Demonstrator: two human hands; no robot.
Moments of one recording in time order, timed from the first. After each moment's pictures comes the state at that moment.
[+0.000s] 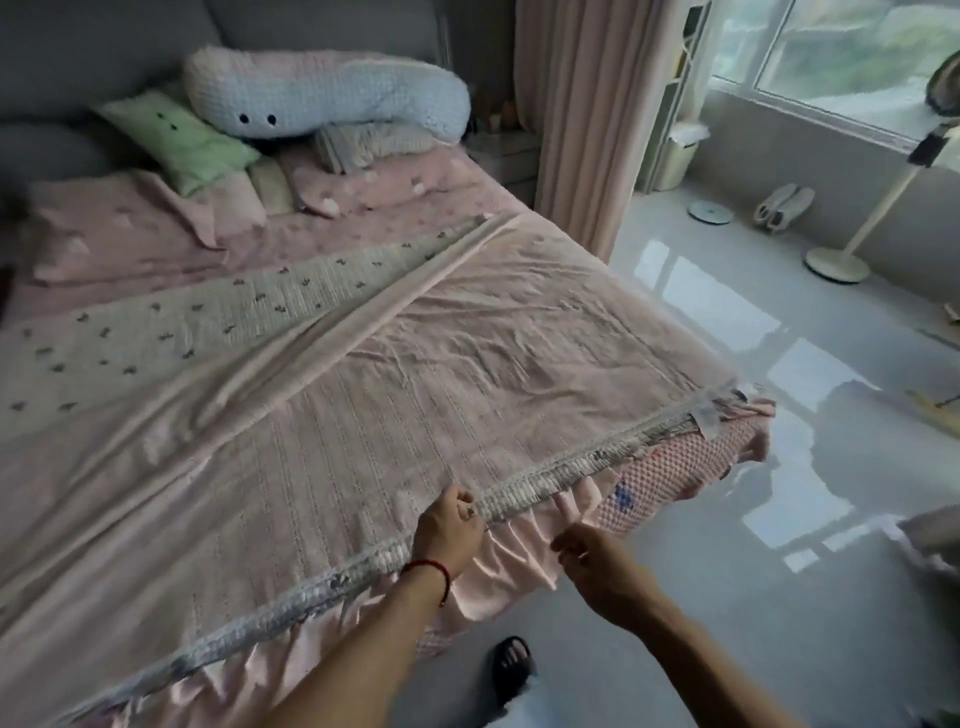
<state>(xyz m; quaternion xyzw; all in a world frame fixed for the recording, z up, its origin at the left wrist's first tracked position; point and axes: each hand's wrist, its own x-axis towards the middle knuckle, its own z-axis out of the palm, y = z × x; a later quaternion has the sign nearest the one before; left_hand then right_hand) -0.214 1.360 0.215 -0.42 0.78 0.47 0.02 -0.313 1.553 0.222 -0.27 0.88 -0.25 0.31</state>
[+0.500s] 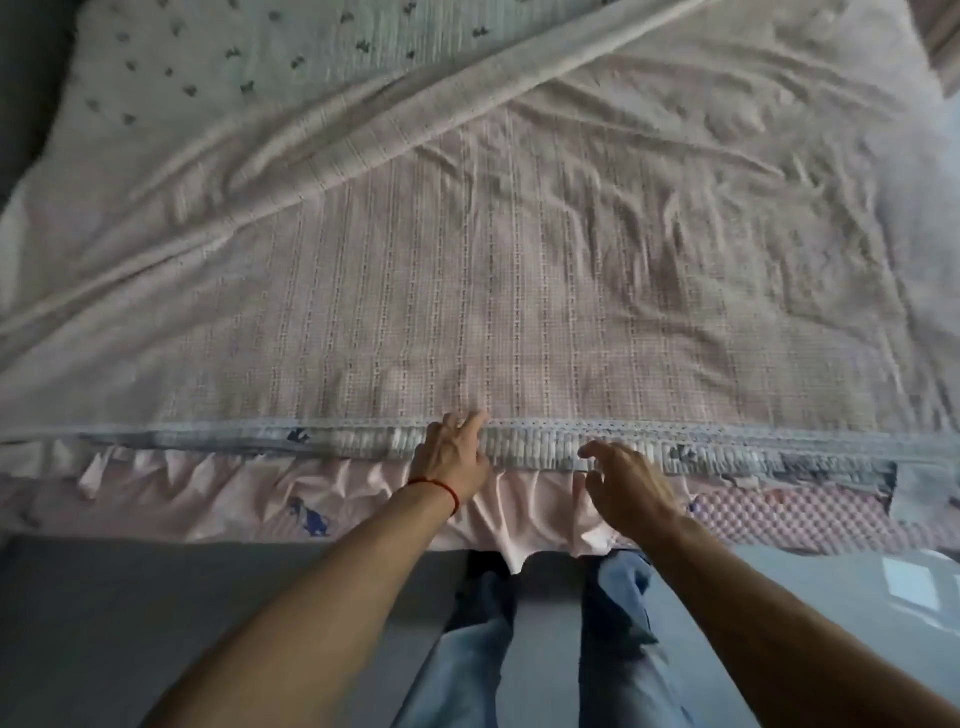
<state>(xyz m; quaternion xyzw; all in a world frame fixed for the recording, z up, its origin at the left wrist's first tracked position) -0.353 1.341 0.023 -0.54 0.77 0.30 0.19 -0.551 1.465 0.026 -0.47 0.79 -0.04 0.39</state>
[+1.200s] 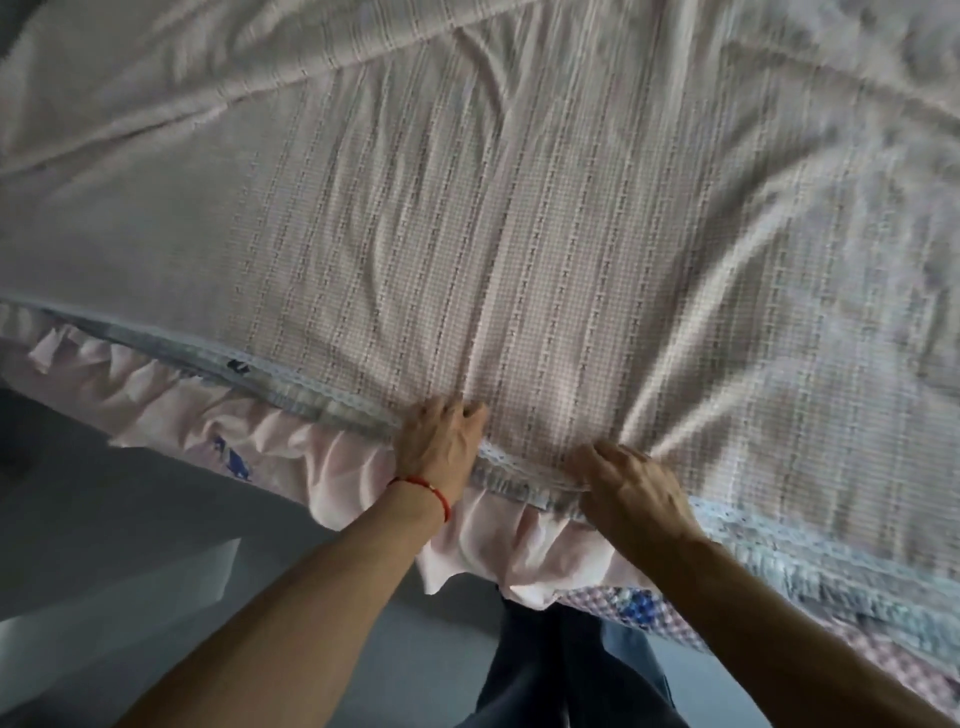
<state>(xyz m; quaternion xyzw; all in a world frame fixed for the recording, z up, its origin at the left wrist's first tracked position) -0.426 1.354 -0.058 -0.52 0.81 0.07 0.25 -0.646 1.443 -0.092 -0.75 0.61 -0.09 0.24</state>
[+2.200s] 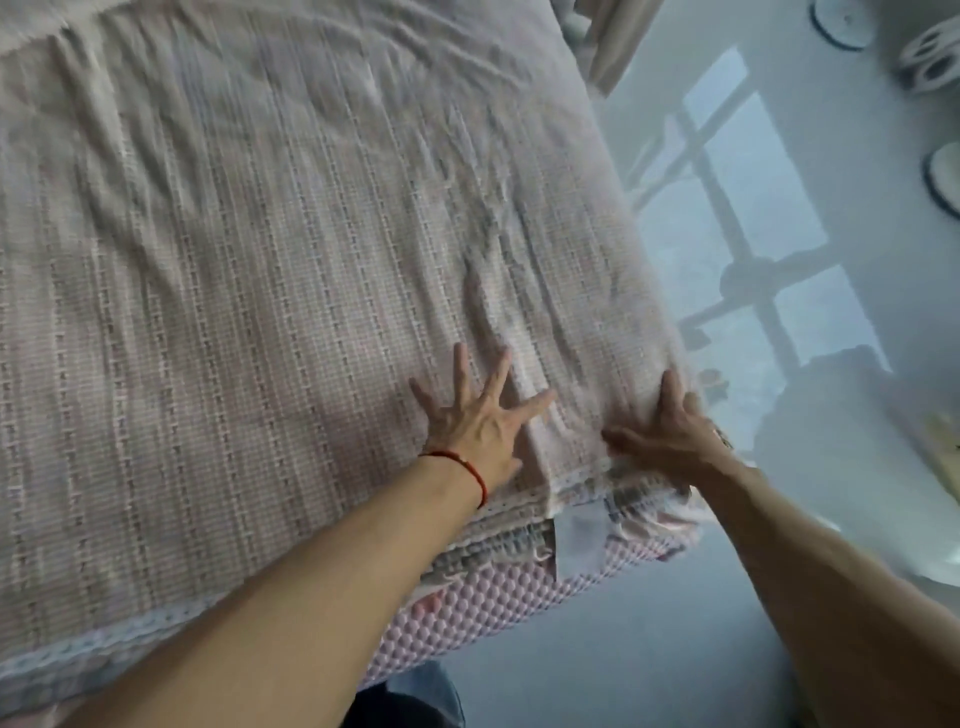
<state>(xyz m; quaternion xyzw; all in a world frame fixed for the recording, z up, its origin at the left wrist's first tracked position) -0.841 1.446 -0.051 -0.23 0.90 0.24 0.29 -1.045 1.627 -0.074 -0.15 0.92 0.04 0.36</state>
